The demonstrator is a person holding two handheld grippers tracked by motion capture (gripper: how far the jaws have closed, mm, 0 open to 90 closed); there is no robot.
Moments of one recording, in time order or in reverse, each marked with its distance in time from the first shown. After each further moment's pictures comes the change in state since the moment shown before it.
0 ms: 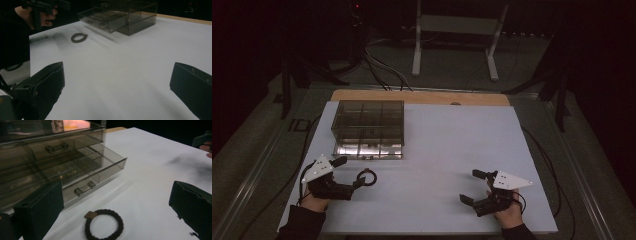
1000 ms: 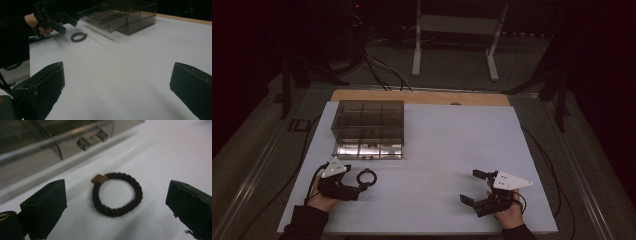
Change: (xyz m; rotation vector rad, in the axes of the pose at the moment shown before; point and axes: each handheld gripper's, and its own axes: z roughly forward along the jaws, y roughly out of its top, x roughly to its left) left arm 0.007 -0.023 0.031 0.279 0.036 -0.031; right arm 0.001 0.000 -0.001 0.003 -0.003 -0.010
